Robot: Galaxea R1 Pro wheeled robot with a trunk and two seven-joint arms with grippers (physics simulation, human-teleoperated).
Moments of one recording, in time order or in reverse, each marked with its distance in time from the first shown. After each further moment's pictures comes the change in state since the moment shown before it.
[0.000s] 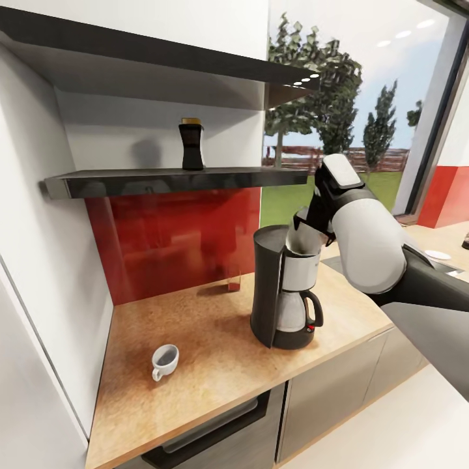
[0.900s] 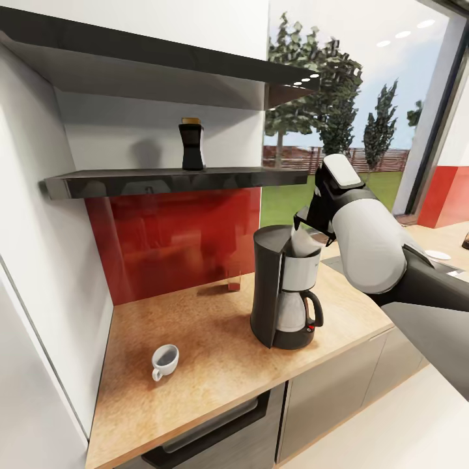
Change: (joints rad) left arm 0.000 0.002 0.000 0.001 0.000 0.000 0.000; right arm 0.001 -0.001 0.000 0.000 0.000 0.000 0.000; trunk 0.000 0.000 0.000
